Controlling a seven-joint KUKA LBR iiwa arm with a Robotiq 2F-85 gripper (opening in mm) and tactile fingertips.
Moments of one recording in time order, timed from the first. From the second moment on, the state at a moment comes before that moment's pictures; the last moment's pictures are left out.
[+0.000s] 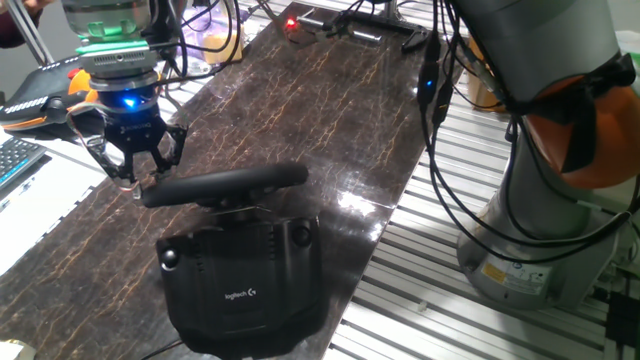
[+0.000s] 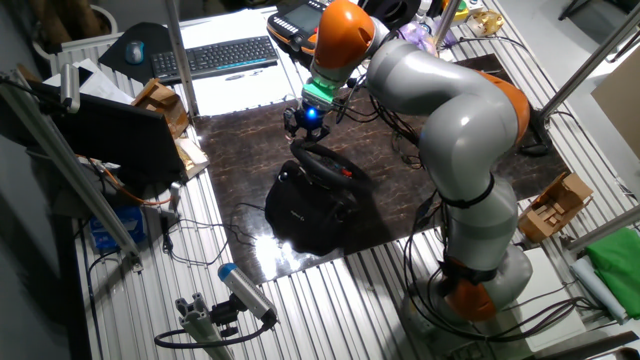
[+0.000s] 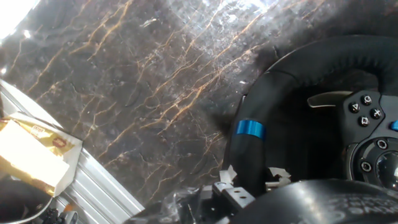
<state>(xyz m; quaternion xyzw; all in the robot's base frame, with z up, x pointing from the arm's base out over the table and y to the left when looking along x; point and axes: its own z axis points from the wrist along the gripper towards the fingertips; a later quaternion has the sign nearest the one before) 0.548 0.273 0.215 -0.32 -0.93 -0.13 0.13</state>
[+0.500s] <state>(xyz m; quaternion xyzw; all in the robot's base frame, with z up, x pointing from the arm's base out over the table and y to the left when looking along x) 0.545 0.276 0.218 -0.33 -0.93 -0.12 0.12</state>
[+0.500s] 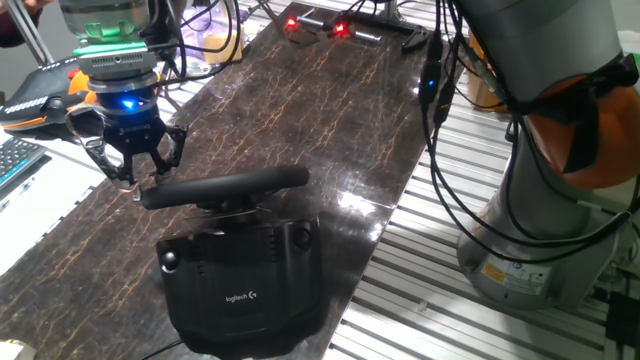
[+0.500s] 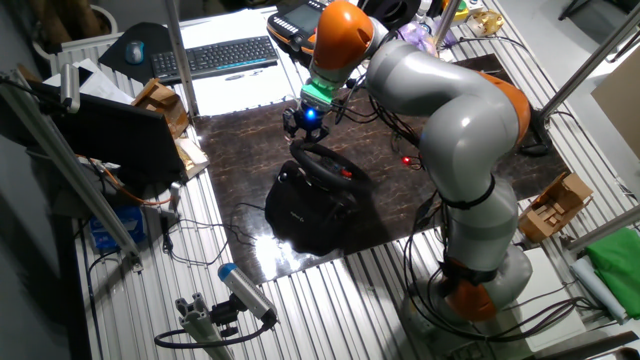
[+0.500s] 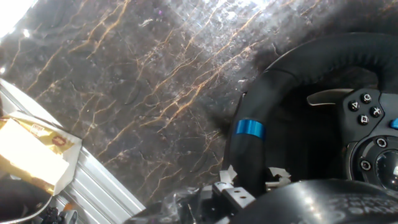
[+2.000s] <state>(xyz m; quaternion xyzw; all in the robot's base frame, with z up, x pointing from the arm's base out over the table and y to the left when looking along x) 0.534 0.224 0.251 -0.31 -0.95 -0.06 0.05</state>
